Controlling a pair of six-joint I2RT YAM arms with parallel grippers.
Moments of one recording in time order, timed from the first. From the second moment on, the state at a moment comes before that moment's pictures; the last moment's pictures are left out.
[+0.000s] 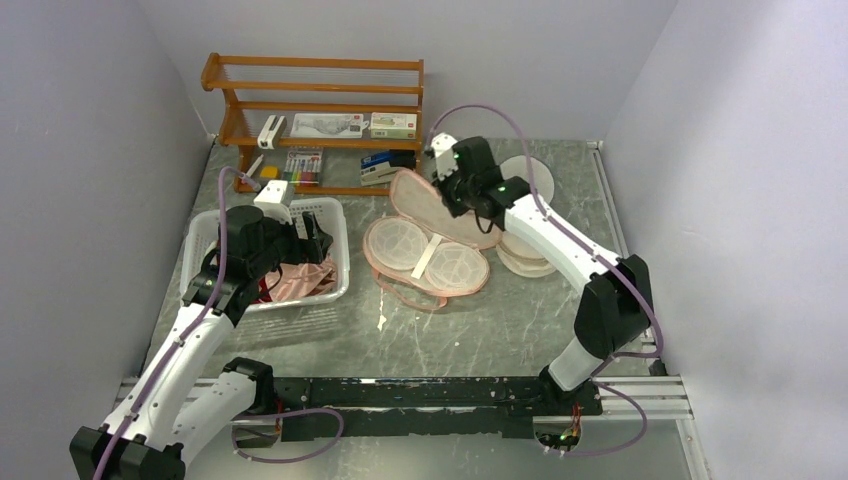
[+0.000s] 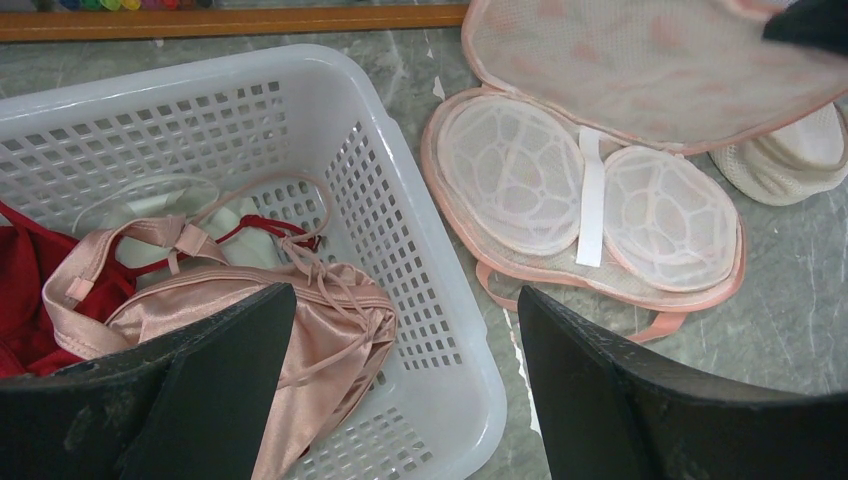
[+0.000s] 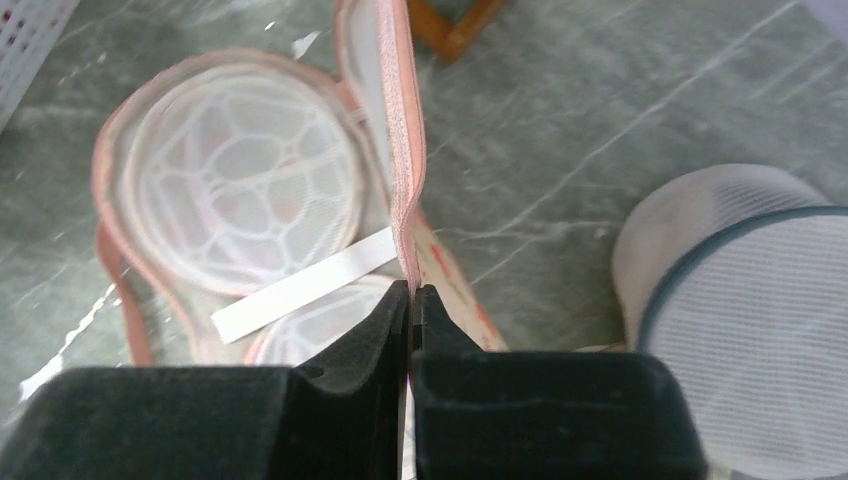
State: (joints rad) left arm -0.27 0.82 0.74 -0.34 0.11 -0.23; right arm 0.51 1.62 1.39 -0.45 -0.02 -0.19
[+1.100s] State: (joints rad) left arm -0.27 0.88 0.93 -0.46 0.14 -0.42; right arm 0.76 1.38 0.95 -0.24 -0.21 0.25
